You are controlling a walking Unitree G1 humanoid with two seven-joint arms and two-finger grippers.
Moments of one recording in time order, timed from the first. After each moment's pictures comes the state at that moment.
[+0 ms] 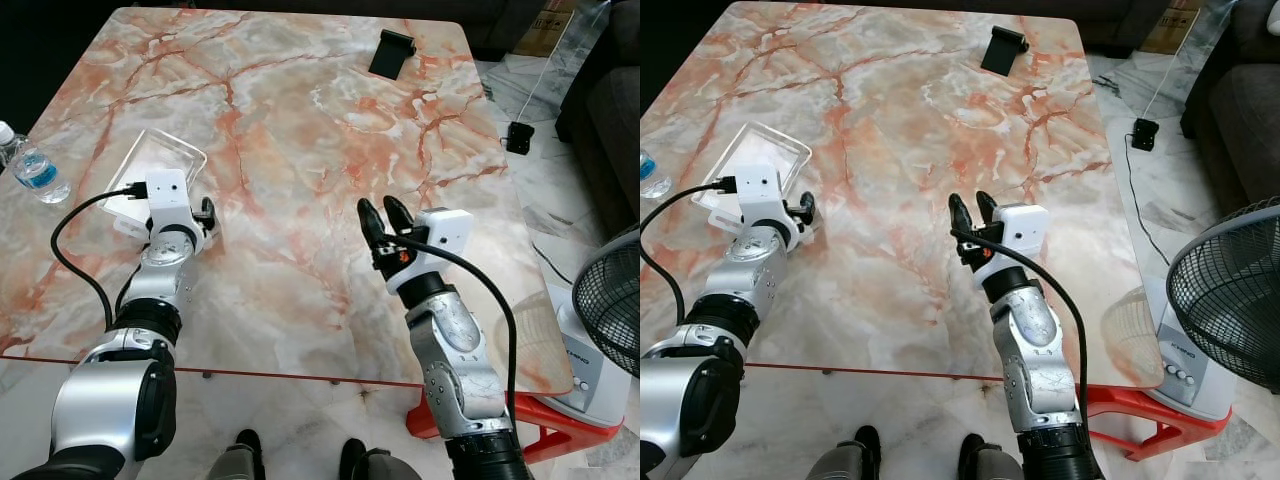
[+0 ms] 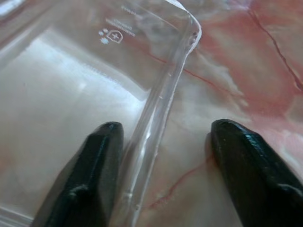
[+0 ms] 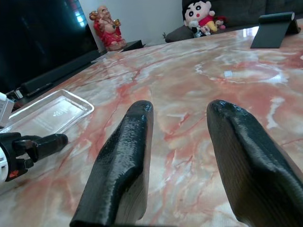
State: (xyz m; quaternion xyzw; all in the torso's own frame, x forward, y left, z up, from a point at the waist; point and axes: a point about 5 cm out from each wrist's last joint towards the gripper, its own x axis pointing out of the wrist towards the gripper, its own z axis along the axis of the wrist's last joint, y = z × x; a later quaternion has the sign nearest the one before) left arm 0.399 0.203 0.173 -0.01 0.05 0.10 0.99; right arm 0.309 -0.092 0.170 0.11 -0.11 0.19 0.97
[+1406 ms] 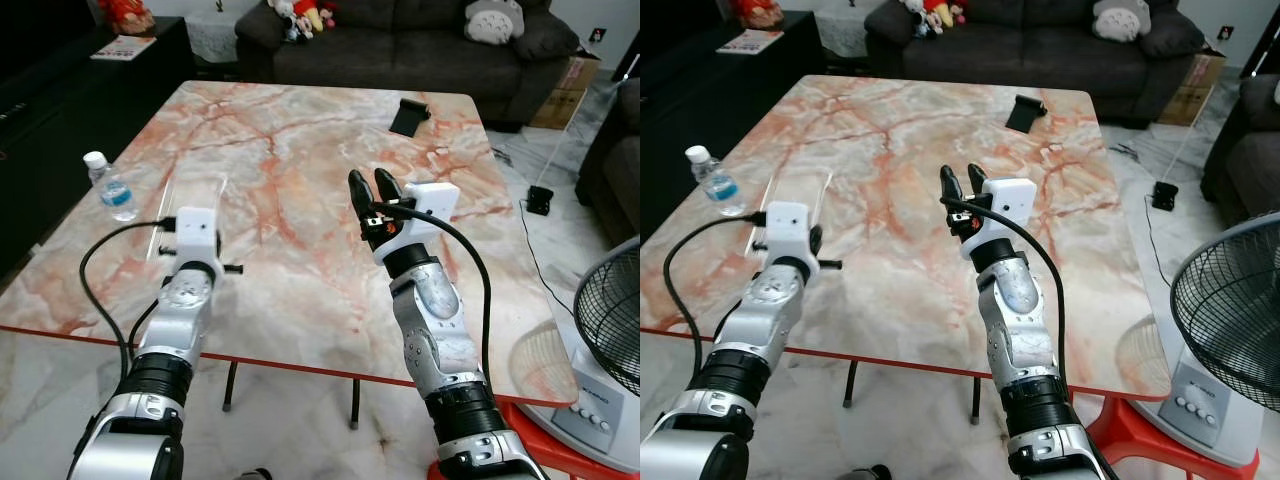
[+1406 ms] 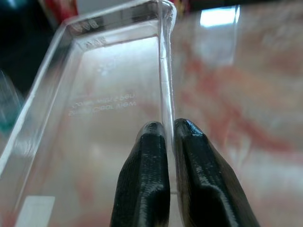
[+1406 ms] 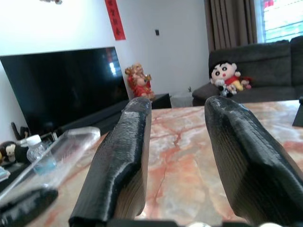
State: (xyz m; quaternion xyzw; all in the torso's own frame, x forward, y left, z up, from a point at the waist) left arm 0.367 0.165 0.154 0.08 -0.02 0.02 1.00; right arm 0.341 -0.079 0.181 0.12 -0.16 0.19 0.96
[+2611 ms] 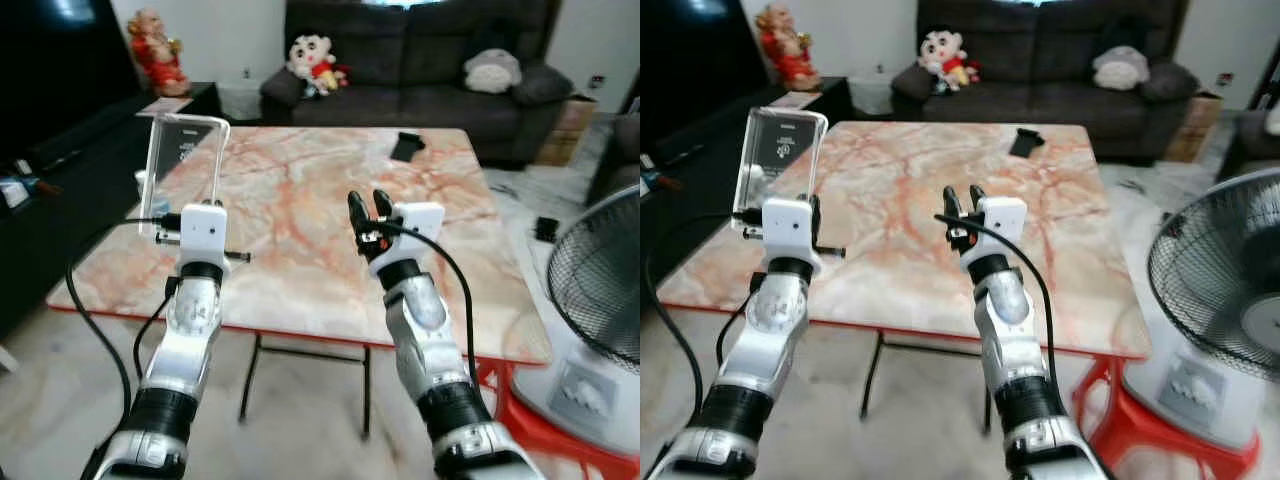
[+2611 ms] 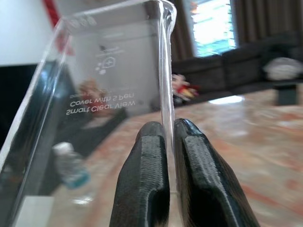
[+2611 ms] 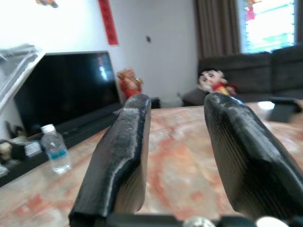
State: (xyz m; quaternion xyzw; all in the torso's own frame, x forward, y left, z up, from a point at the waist) left arm 0.339 0.154 0.170 0.11 -0.16 0.04 0.98; right arm 0.347 -0.078 0.155 0.10 -0.13 0.16 0.97
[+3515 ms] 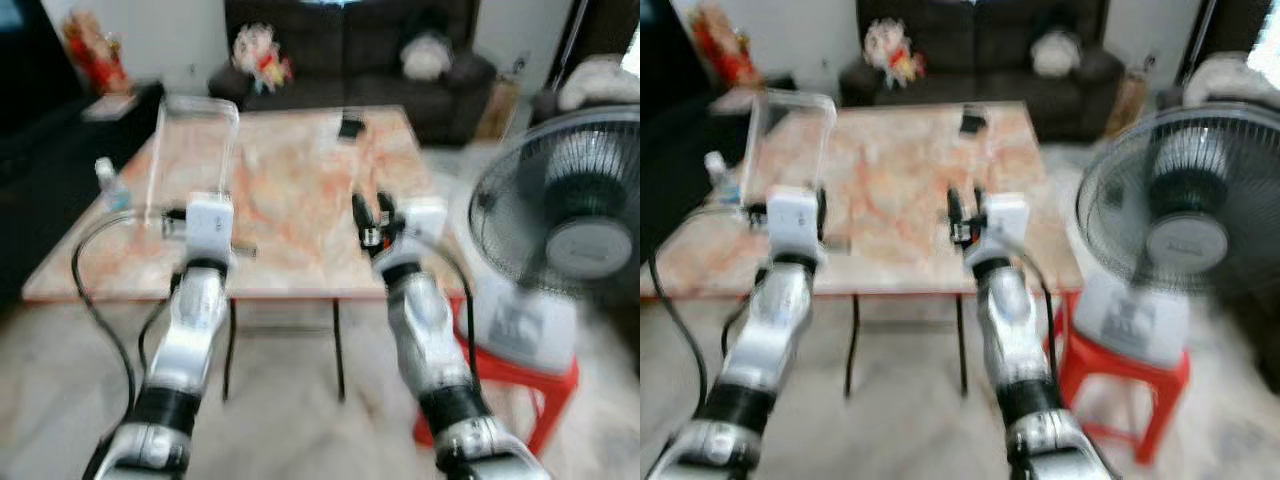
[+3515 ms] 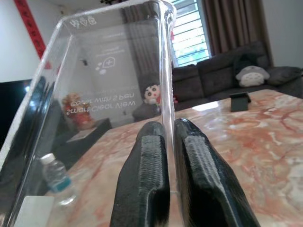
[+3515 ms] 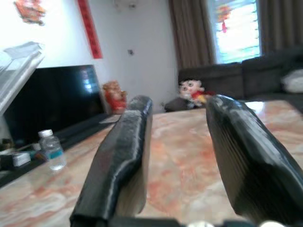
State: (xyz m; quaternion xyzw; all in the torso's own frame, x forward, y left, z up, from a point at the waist) left arm 0.340 0.154 0.173 0.10 -0.16 0.04 0.98; right arm 0.348 -0.079 0.154 0.10 -0.13 0.16 0.97
